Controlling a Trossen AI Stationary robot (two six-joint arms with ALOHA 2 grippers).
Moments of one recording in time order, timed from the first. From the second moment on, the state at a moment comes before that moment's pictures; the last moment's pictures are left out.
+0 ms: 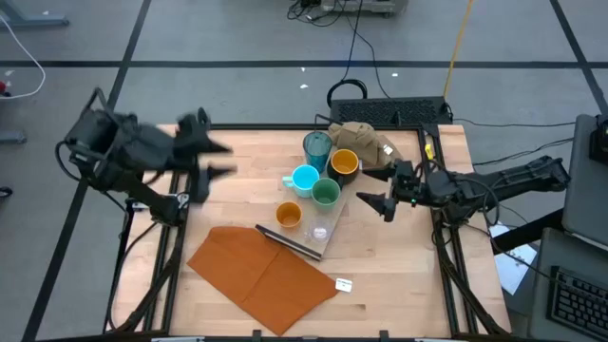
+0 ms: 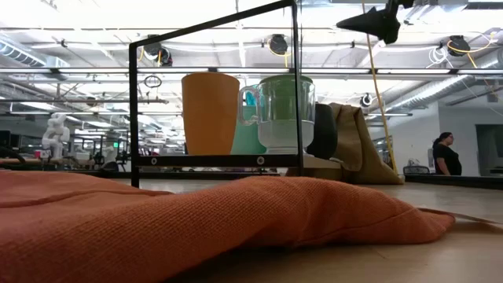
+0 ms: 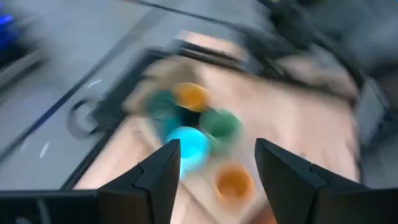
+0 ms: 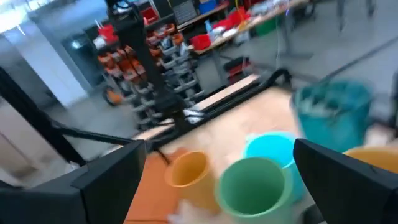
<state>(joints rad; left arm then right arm) -0.24 1.46 2.33 -1.52 -0.50 -0.46 0.21 0.82 0.65 0.04 0.43 0.51</state>
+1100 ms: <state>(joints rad) -0.10 0.69 0.39 0.46 0.02 -0.16 0.22 0.34 0.15 0.40 0.26 0.32</state>
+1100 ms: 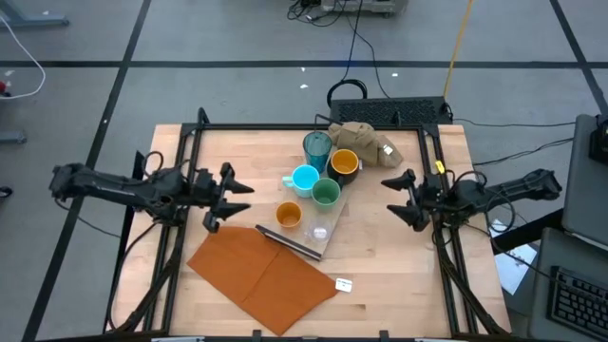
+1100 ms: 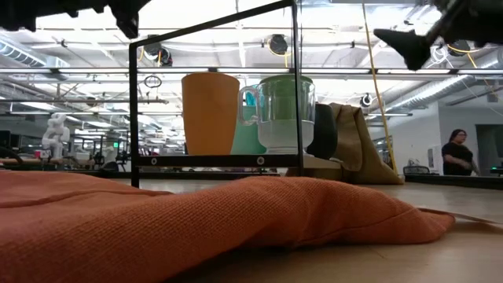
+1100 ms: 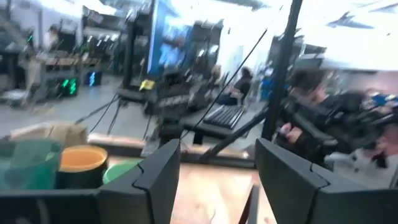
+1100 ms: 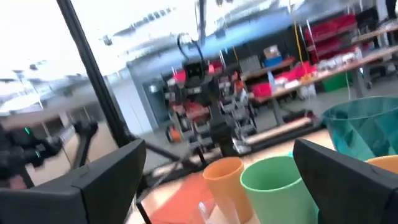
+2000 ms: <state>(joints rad) -0.02 0.76 0.29 0.43 -0.14 -0.25 0.22 0.21 0.02 0.33 0.34 0.34</state>
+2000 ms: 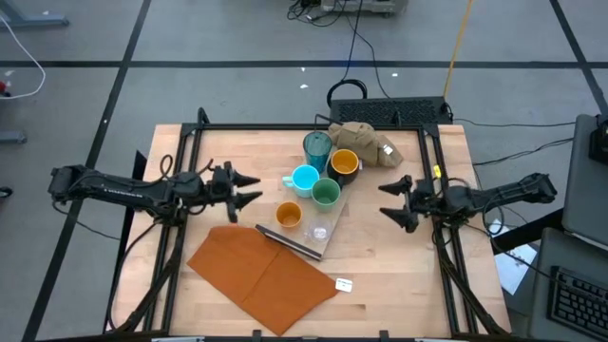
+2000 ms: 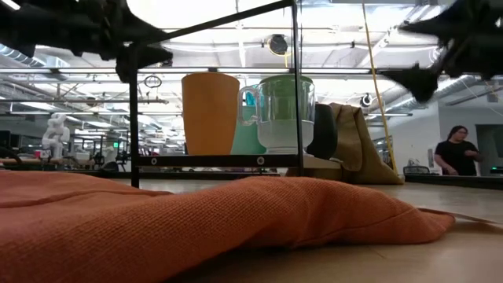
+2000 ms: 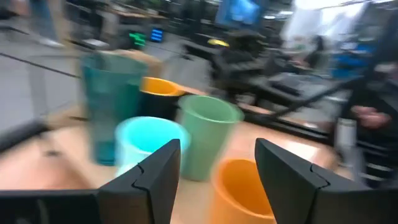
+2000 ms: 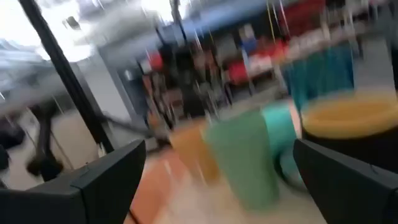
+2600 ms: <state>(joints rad) 0.02 0.79 0.01 1.01 0.14 0.15 0.22 0.21 0.02 0.18 0.26 0.17</state>
